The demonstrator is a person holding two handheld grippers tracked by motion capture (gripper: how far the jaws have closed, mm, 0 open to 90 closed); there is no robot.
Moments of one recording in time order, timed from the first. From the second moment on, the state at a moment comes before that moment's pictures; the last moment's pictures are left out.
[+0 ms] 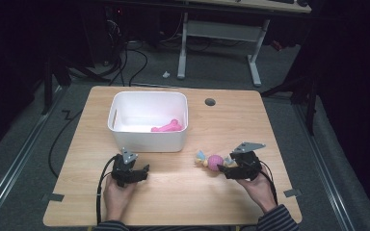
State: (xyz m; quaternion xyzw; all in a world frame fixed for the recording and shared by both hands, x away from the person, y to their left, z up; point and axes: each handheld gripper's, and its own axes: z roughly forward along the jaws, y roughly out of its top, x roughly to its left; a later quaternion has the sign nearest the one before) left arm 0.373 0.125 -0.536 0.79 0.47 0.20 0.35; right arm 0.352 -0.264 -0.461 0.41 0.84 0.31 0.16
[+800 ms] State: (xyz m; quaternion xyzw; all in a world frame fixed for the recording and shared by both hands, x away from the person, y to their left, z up) left arm 0.373 0.126 -0.536 0.78 0.47 0.20 0.35; right arm 0.390 -0.228 -0.478 0.38 0.89 0.21 0.13
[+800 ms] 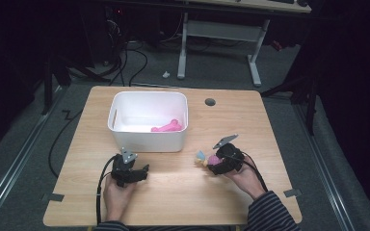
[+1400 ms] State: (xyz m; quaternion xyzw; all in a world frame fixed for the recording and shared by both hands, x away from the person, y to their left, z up) left arm 0.373 0.126 -0.536 0.78 0.47 0.20 0.35; right arm 0.375 -0.242 -0.458 0.36 0.88 0.27 0.13
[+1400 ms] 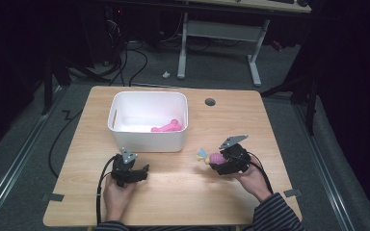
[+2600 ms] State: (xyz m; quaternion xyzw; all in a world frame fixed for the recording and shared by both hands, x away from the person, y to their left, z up) left arm 0.373 0.126 -0.536 0.78 0.47 0.20 0.35; right arm 0.418 -0.246 -0.364 0.36 0.86 0.33 0.14
